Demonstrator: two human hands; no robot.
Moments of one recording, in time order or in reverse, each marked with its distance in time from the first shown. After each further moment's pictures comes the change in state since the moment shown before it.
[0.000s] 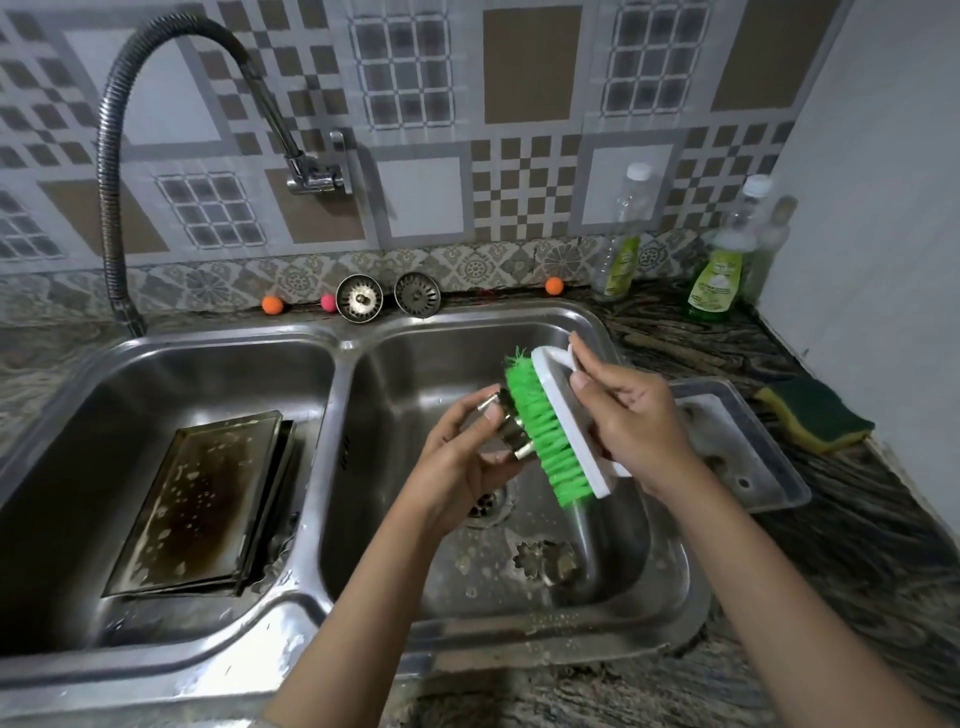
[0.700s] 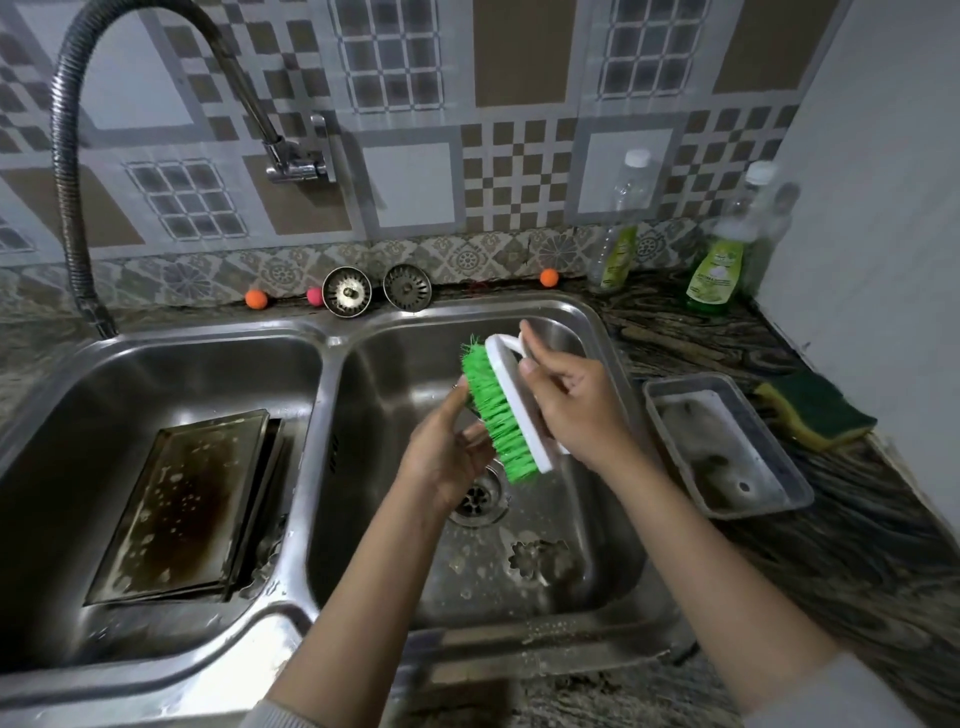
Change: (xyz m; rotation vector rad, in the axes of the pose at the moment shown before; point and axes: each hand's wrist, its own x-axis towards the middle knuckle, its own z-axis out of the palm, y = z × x) left_hand 0.034 0.004 0.001 -0.118 0.301 -0.165; right_hand 0.035 0.027 0.034 -0.068 0.001 -0.039
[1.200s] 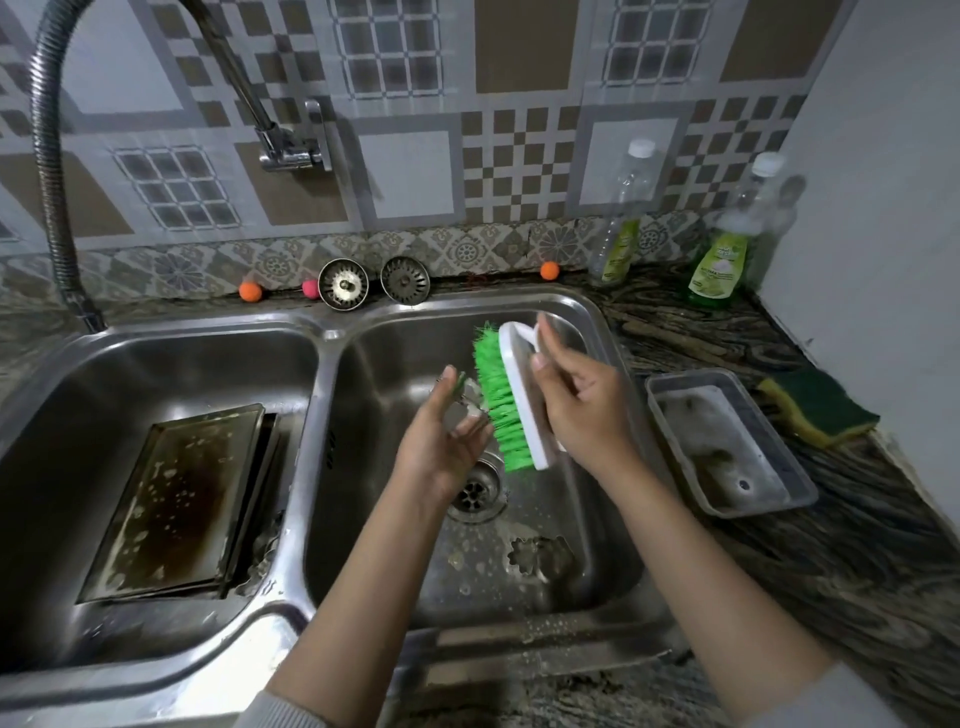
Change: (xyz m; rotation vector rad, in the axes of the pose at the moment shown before) left_hand 0.002 0.007 0.002 -0.182 0.113 0.001; right_hand -0.007 0.007 0.003 -0.034 0.122 -0.065
